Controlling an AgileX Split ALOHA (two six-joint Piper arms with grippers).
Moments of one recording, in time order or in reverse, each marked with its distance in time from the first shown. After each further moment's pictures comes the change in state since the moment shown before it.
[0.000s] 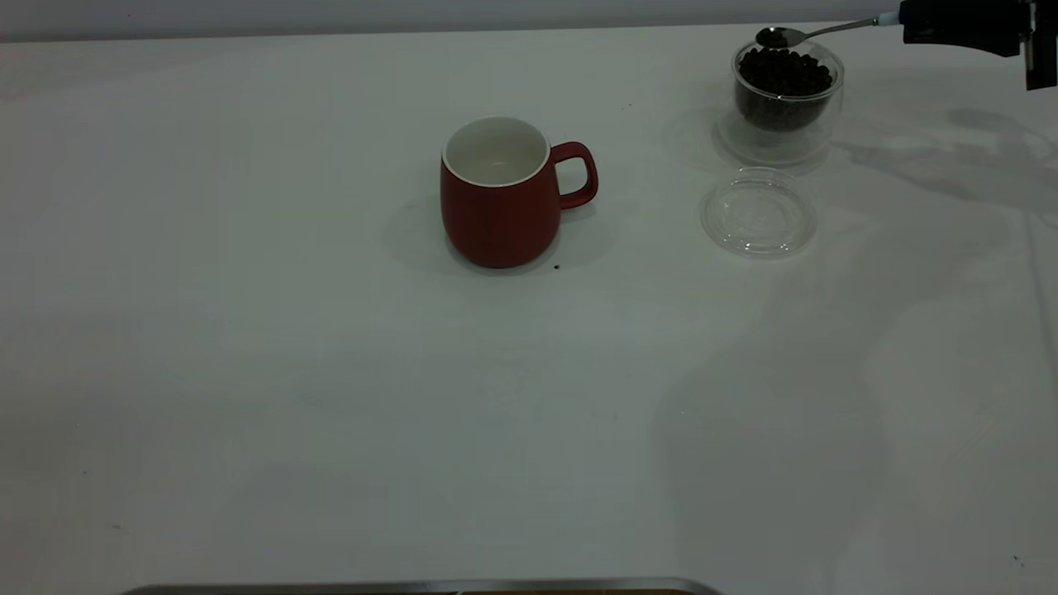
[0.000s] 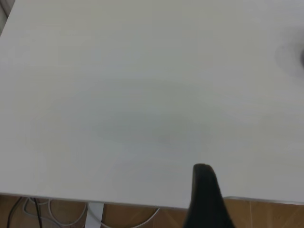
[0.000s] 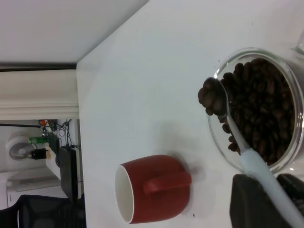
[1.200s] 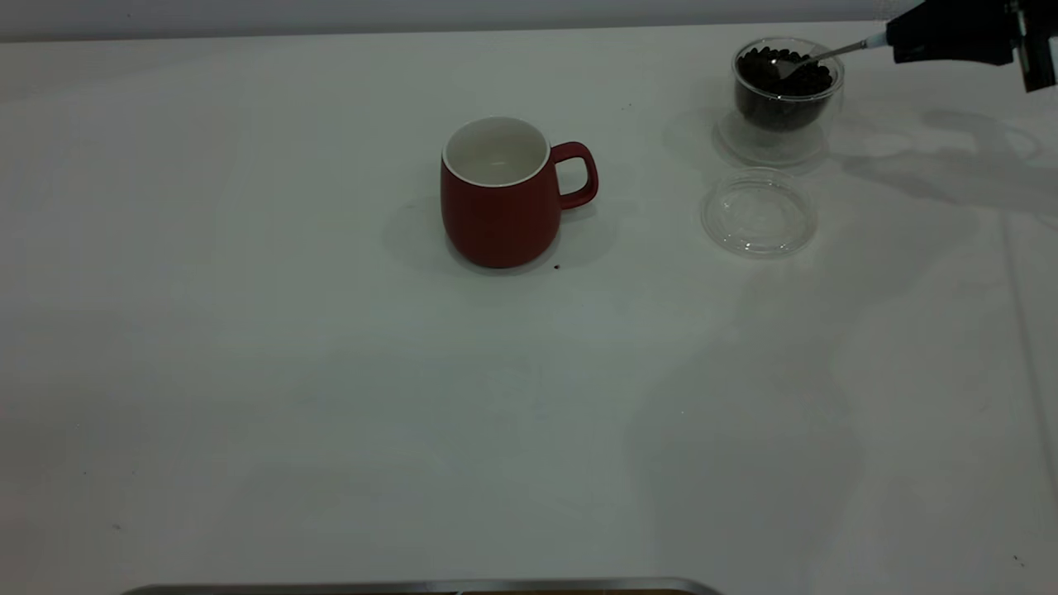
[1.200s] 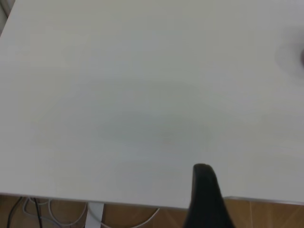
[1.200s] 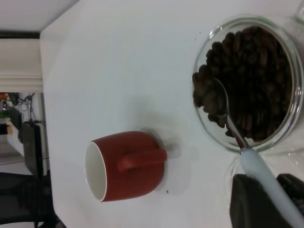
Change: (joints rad) left arm 0.000 0.000 0.000 0.000 0.000 0.001; right arm 0.035 -0.022 0.000 -0.119 -0.035 0.034
